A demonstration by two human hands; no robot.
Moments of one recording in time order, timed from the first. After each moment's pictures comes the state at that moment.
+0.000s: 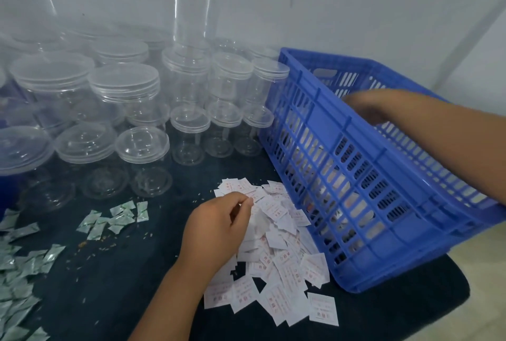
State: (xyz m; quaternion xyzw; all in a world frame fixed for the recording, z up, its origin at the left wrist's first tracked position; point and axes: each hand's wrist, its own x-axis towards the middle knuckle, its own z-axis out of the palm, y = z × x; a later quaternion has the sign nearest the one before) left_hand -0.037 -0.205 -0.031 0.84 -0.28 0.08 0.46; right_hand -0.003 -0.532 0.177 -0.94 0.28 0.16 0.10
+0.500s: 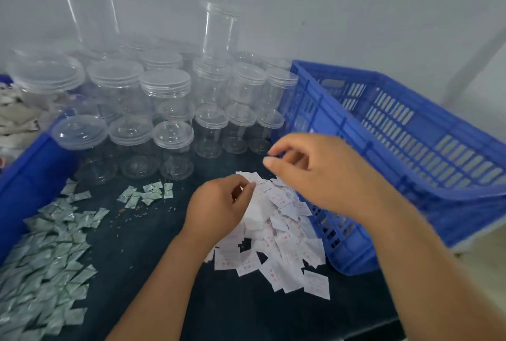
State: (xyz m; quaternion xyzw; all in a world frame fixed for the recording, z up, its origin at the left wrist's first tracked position) left_hand -0.055 -0.183 0.002 0.86 -0.27 0.12 0.42; right_hand -0.155 -0.339 0.168 -0.97 0.02 -0.09 0.21
